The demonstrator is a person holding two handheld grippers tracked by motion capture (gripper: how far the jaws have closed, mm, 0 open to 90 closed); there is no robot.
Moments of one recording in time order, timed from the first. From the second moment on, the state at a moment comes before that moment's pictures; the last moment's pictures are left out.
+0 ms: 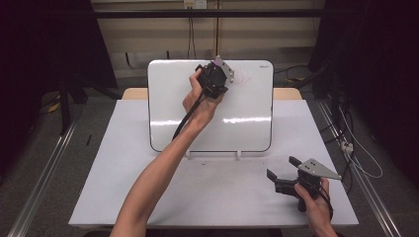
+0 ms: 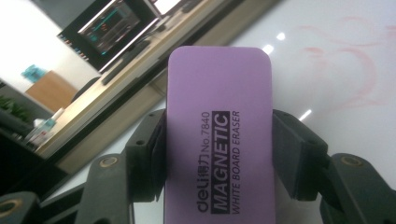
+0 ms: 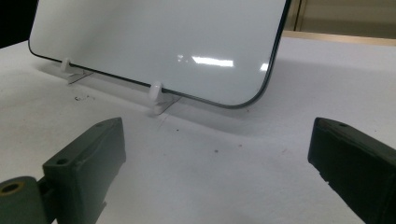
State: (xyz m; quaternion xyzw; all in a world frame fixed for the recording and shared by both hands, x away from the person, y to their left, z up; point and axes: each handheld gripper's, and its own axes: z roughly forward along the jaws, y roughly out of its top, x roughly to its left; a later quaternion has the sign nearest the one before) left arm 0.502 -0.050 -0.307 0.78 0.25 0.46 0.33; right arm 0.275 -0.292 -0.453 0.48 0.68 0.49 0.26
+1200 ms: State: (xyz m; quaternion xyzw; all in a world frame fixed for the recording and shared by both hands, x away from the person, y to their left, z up) left arm 0.481 -0.097 -0.325 0.81 0.19 0.44 0.33; right arm 0.274 -0.292 -0.453 0.48 0.68 0.49 0.26
